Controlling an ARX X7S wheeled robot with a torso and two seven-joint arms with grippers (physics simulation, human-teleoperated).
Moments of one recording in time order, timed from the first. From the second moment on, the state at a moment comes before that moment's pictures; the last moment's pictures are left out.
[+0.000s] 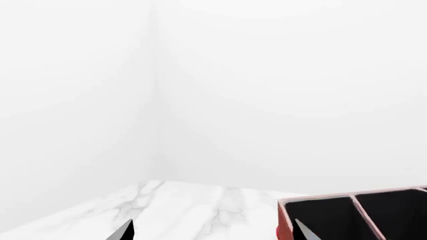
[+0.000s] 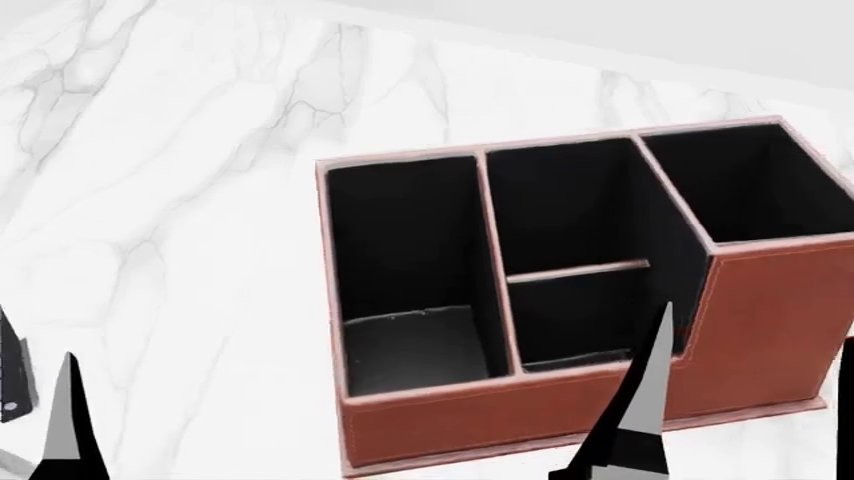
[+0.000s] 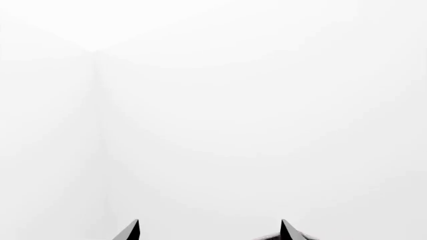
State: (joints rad) left arm 0.10 -0.30 0.16 0.90 -0.15 -0.42 -0.38; right arm -0.09 0.29 0.05 -0.89 0.39 0.24 0.35
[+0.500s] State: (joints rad) left arm 0.10 -0.31 0.17 0.90 -0.16 -0.42 -0.40; right arm -0.08 0.31 0.03 -0.90 0.37 0.26 0.37
